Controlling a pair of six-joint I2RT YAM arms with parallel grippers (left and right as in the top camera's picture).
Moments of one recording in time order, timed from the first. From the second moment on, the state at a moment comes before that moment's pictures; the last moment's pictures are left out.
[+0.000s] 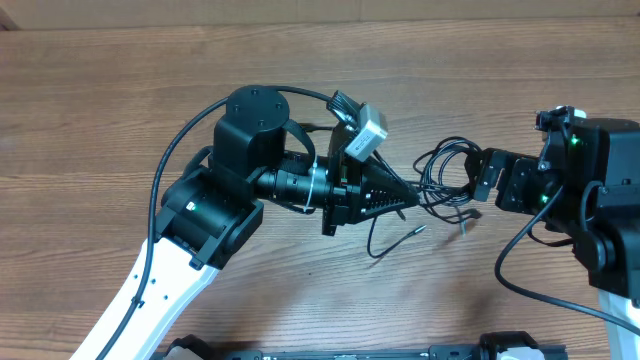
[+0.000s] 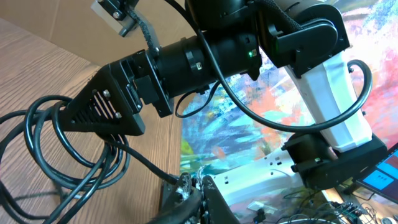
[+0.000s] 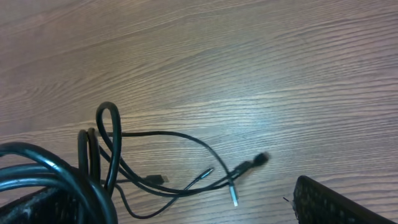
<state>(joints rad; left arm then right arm) -0.60 1.27 1.37 -0.37 1.10 -0.33 0.06 1.07 1.43 -1.24 -0.09 0.27</state>
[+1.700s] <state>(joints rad) -0.93 2.10 1.37 -0.17 0.45 -0.22 -0.43 1.19 1.42 -1.24 -0.18 0.49</state>
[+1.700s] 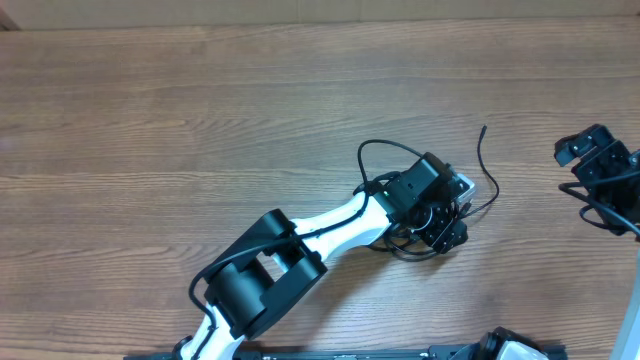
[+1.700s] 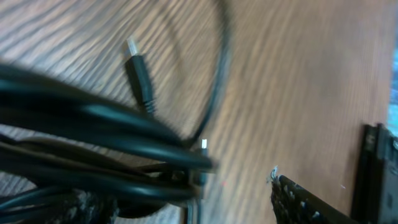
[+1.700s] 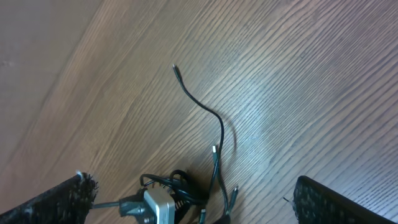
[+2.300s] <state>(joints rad) -0.86 2.14 1.37 -0.06 0.68 -0.38 -0.44 1.20 1.42 -1.29 -0.22 0.39</state>
